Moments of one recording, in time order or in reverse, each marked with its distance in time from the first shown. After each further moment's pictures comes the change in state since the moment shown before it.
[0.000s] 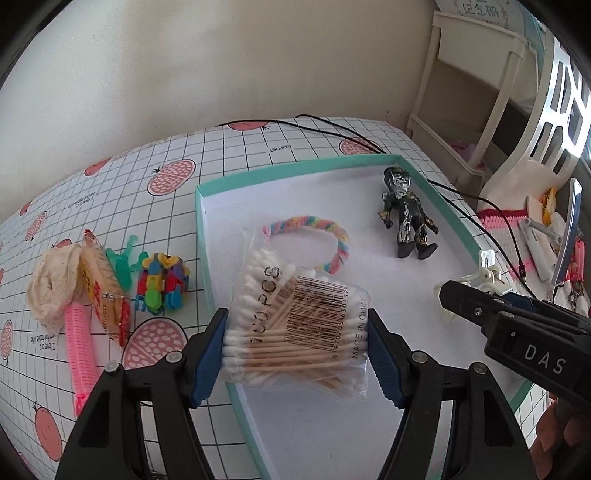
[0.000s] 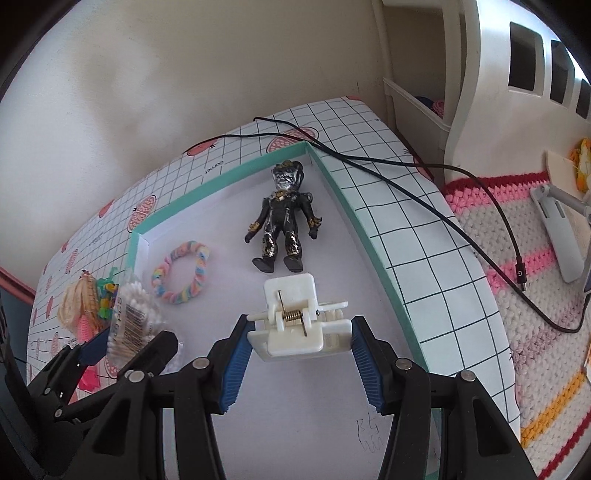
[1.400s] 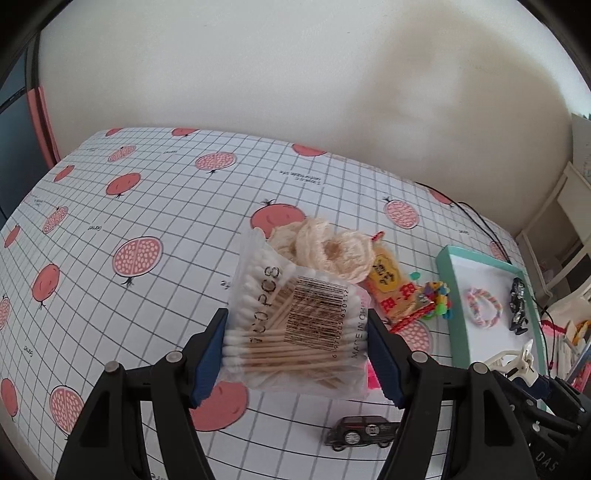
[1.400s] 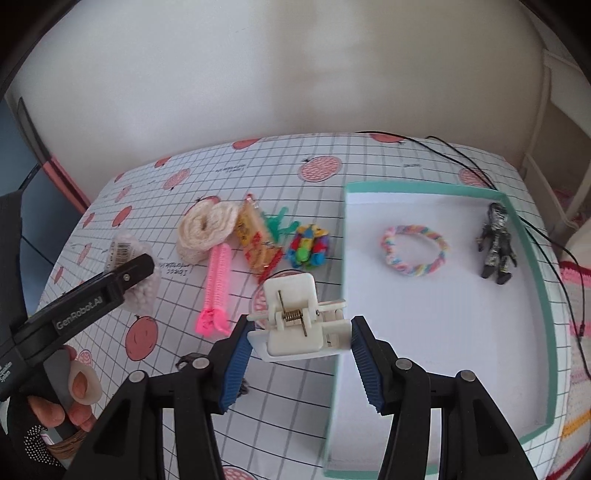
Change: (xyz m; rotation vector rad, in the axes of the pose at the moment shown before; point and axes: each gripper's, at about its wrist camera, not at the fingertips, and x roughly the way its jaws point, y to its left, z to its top) left arm -0.103 0.219 -0.036 -0.375 -0.115 0.163; right arm -0.036 0.175 -0.053 -0.362 0.003 0.154
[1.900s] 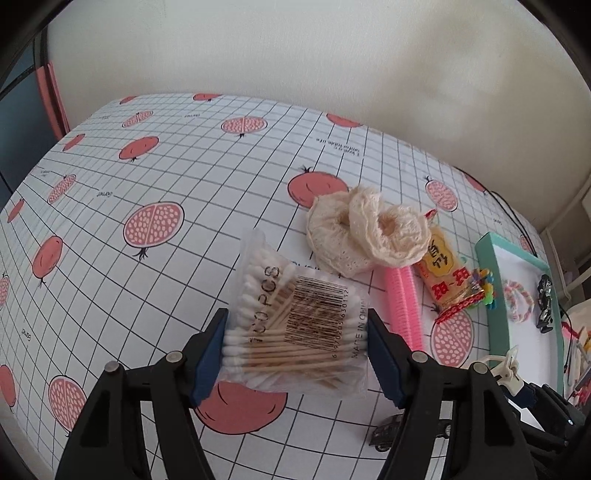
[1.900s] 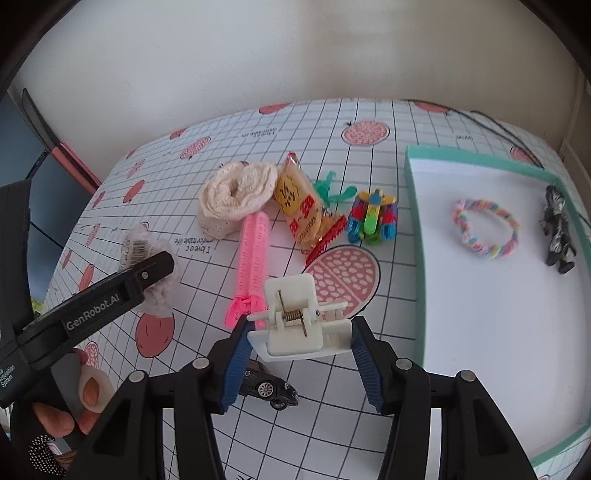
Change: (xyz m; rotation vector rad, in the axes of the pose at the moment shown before) left arm 0.029 0.036 -0.008 -0.050 0.090 0.053; right arm 0.045 0.042 -0.009 -0.032 0.082 0.074
